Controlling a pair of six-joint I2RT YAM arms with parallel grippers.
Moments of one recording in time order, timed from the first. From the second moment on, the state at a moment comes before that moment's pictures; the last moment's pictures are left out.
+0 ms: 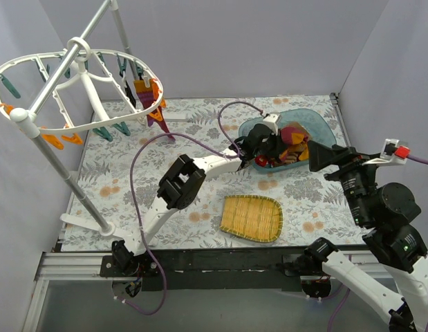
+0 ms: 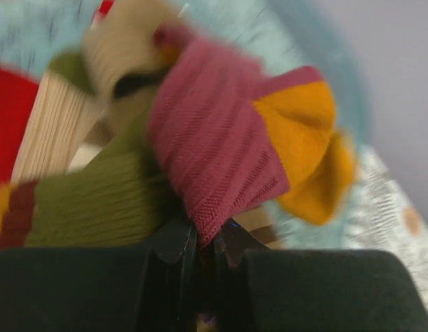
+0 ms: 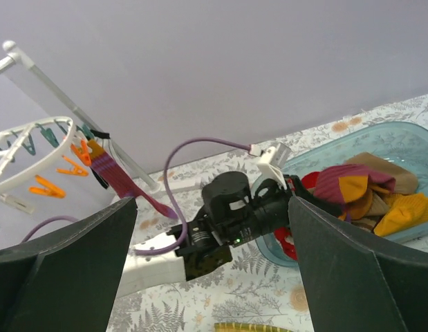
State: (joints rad) left arm -0.89 2.45 1.98 0.25 0.06 -0.48; right arm 0.67 0.46 1.06 -0.44 0.48 0.46
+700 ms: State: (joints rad) left arm -0.85 2.41 1.91 0.16 0.18 -0.54; right arm 0.67 0.55 1.02 -0.44 0.40 0.45
